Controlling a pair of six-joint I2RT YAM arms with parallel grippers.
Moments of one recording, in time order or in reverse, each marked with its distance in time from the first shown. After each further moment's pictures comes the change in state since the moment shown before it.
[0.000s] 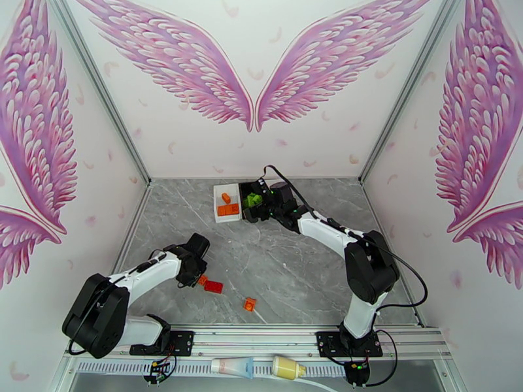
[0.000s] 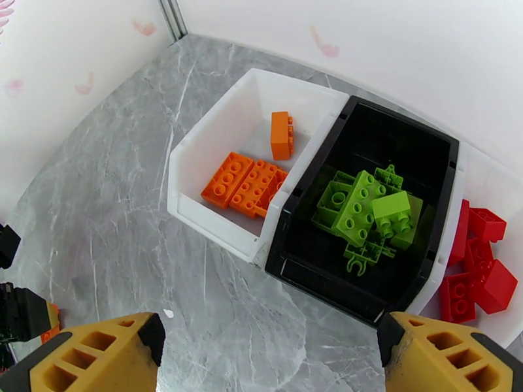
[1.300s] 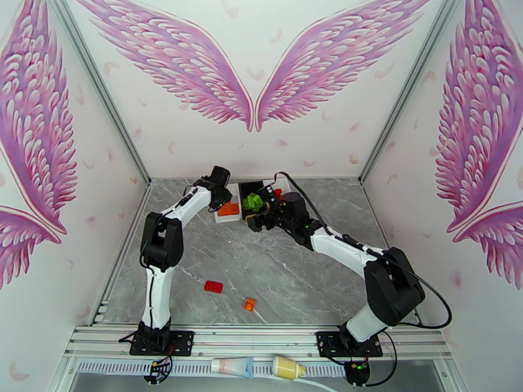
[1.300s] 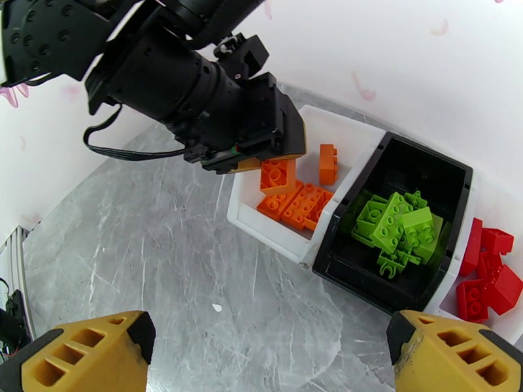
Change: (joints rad) left arm 0.103 0.869 1.225 0.000 -0.004 0.452; right arm 0.000 -0.220 -0.284 0.230 -0.112 0.013
